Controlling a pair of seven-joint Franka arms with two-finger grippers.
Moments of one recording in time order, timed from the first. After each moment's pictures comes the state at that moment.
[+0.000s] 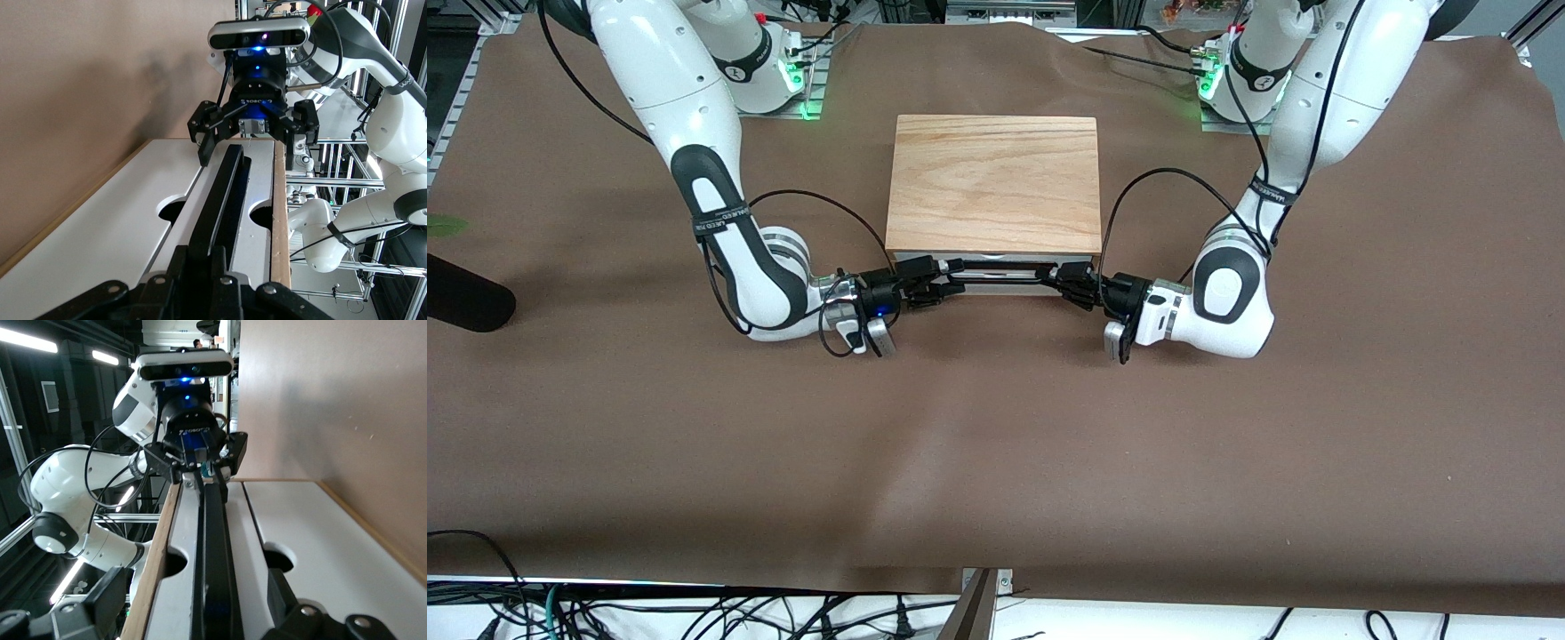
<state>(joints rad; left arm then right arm) -0.17 0.71 -0.18 -1.77 -1.32 1.79 0.88 0.32 0.73 0.05 -1.81 1.60 1.68 -0.98</state>
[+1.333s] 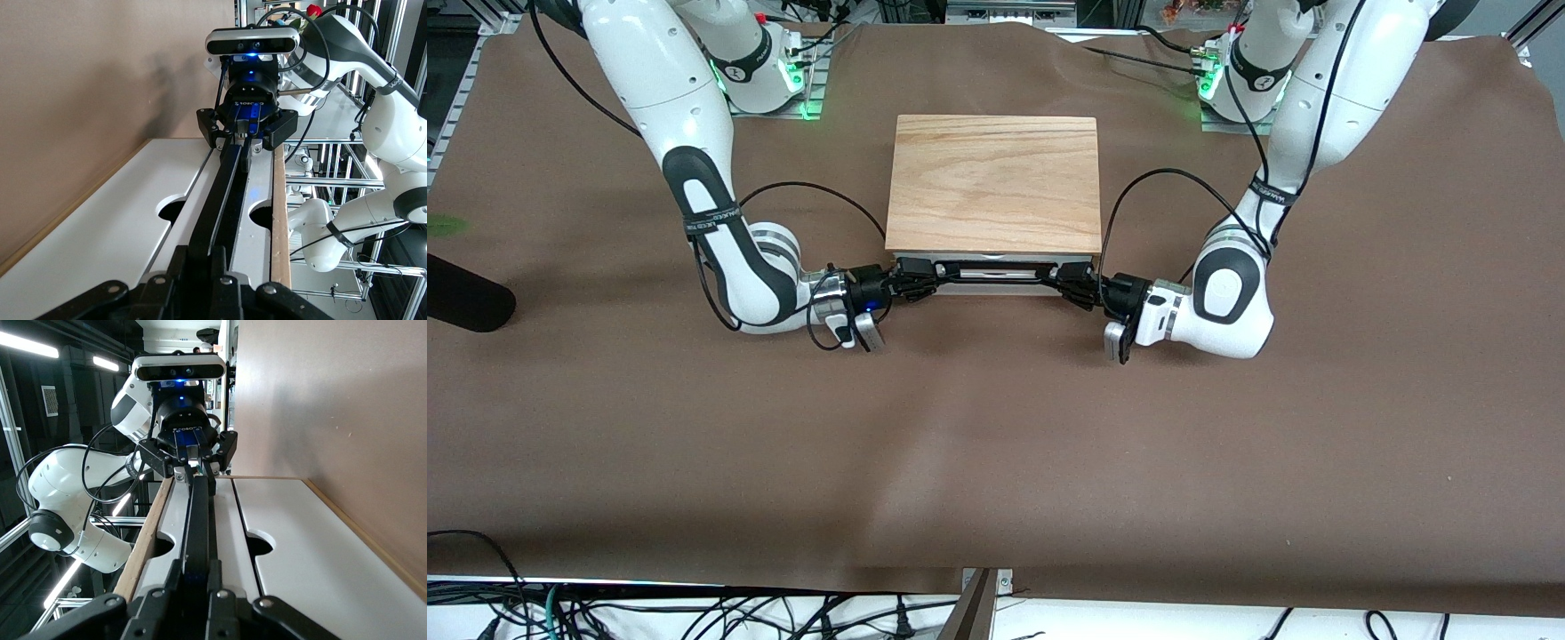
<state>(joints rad) -0.17 0.71 -0.18 -1.77 -1.32 1.78 0.88 0.30 0.72 0.04 -1.86 1.61 1.69 -1.03</state>
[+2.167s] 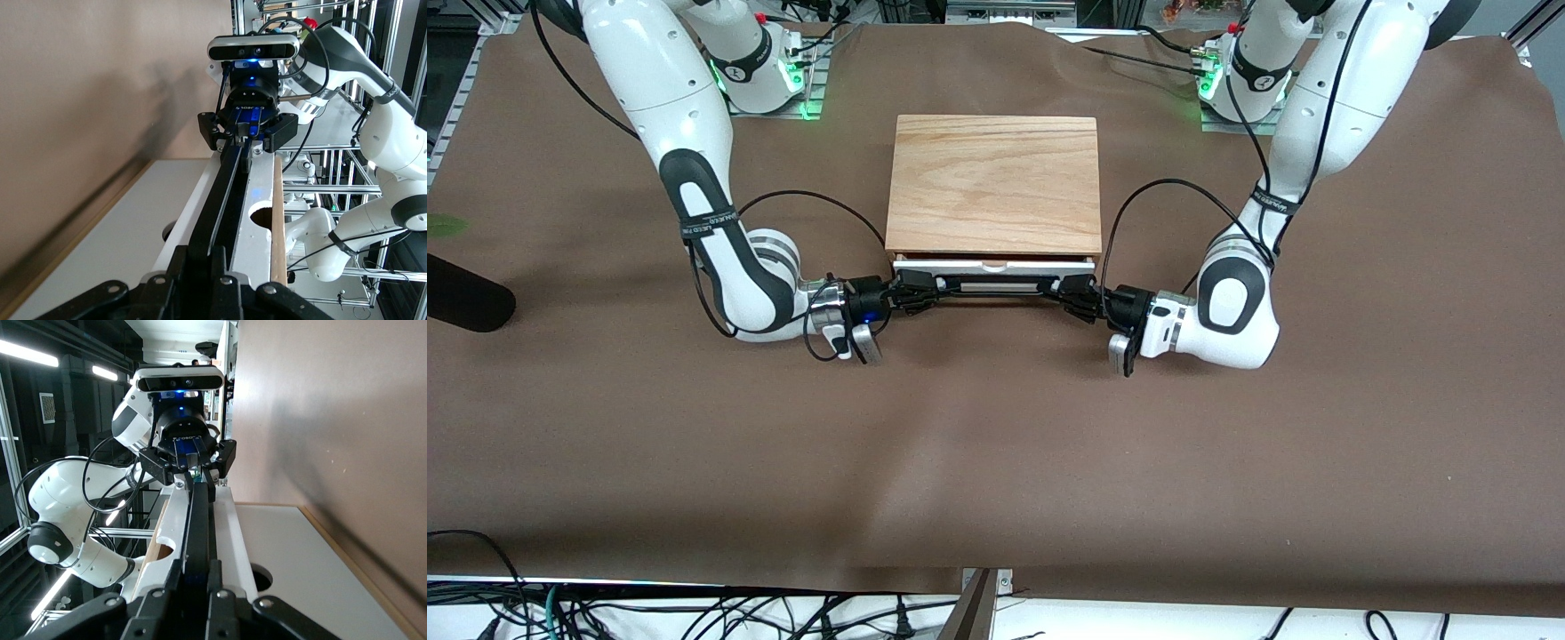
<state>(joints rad) -0.16 0.75 -0.17 -1.68 -1.32 1.79 0.87 0.30 0.75 0.04 -1.78 1.62 1.72 -1.01</state>
